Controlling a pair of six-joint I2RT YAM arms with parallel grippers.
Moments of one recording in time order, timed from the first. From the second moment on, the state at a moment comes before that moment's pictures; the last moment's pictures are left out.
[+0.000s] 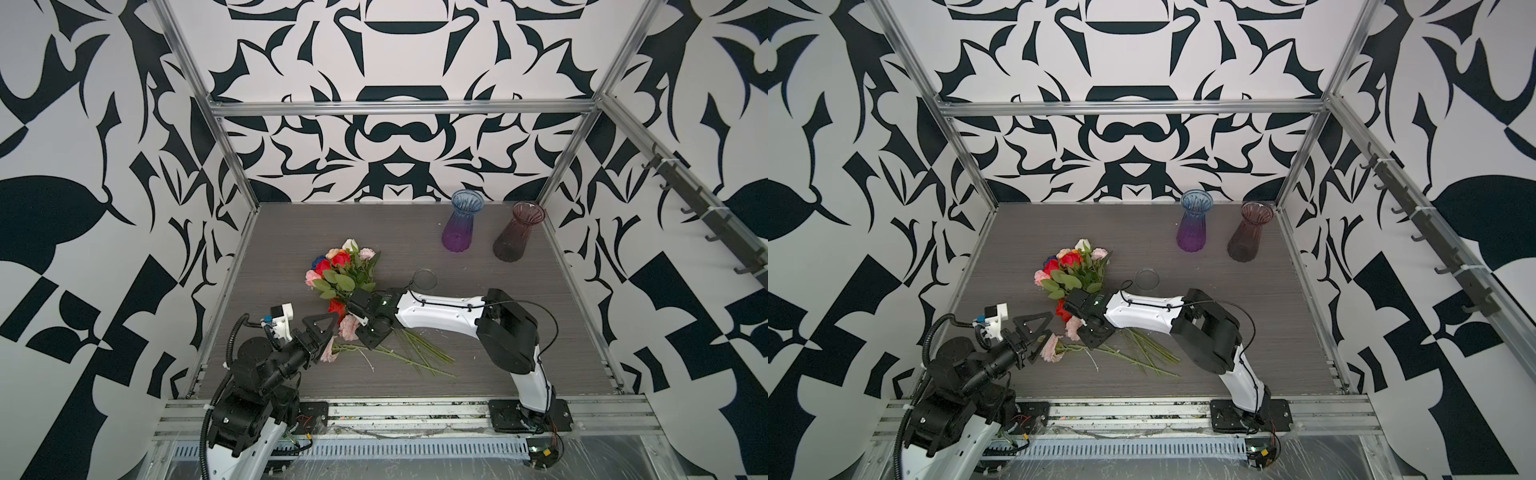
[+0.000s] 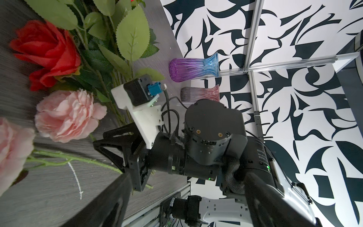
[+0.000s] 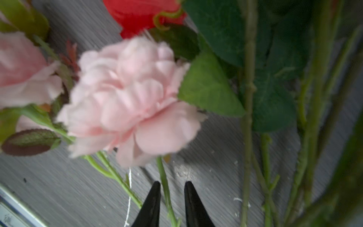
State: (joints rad) left arm -0.33 0.02 0.40 -0.61 0.44 -1.28; right arm 1.12 2.07 1.54 -0.74 -0.03 0.34
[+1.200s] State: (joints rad) left arm -0.33 0.24 0.55 -0.33 0.64 -1.09; right arm 1.02 1.81 2.05 -1.00 0.24 0.35
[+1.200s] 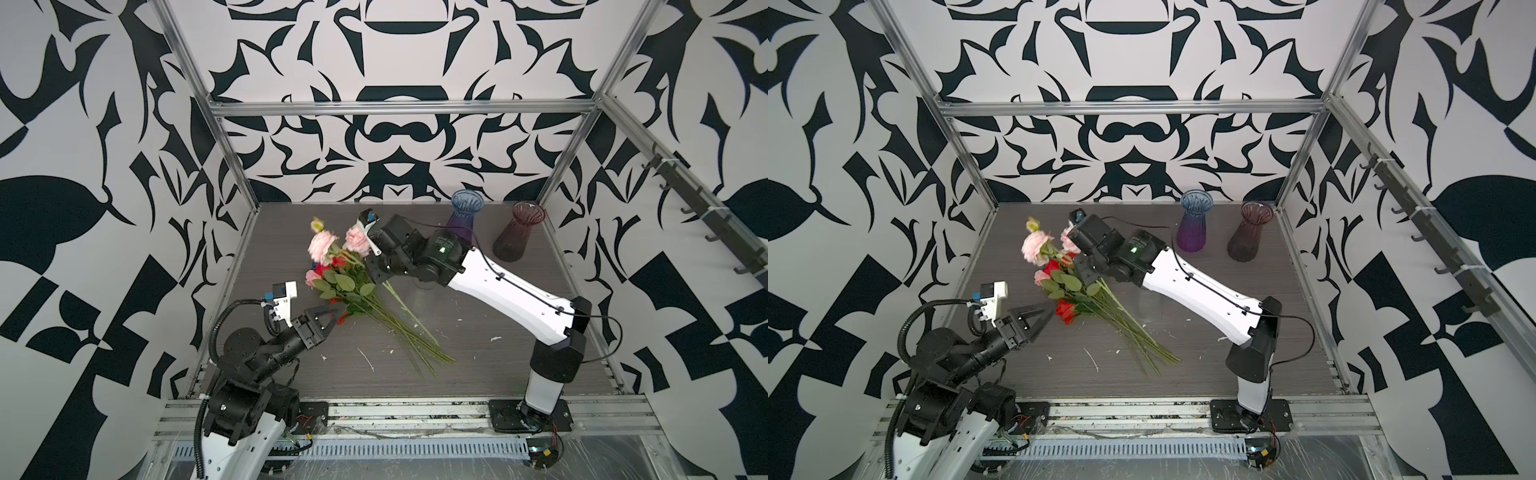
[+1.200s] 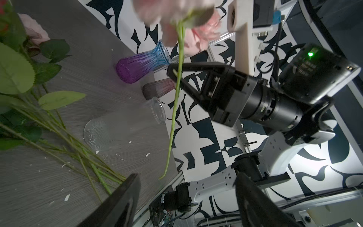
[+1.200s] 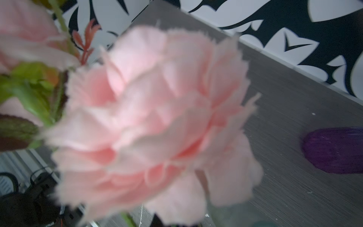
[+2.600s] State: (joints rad) left arm -0.79 0.85 0.90 -0.24 0.27 -0.40; right arm 1.02 1.47 1.63 -0.54 0.25 0.63
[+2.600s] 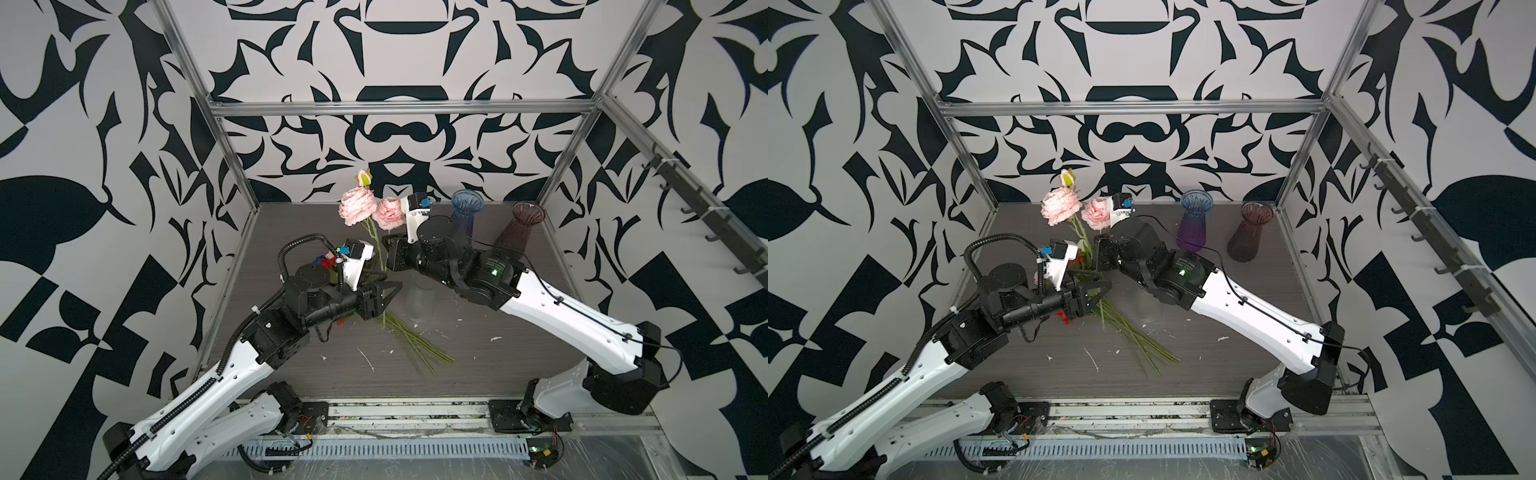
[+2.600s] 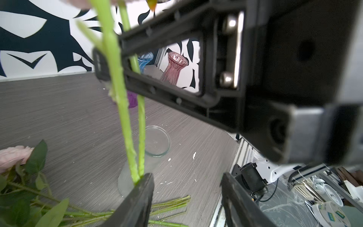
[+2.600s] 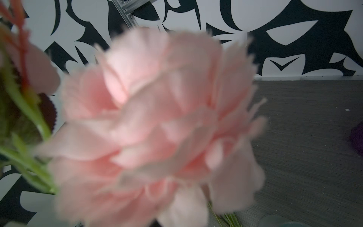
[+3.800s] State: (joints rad) left arm -0.79 0.90 0.91 -0.26 0.26 -0.40; right arm 1.02 1.41 1.59 -0.54 0.16 0.68
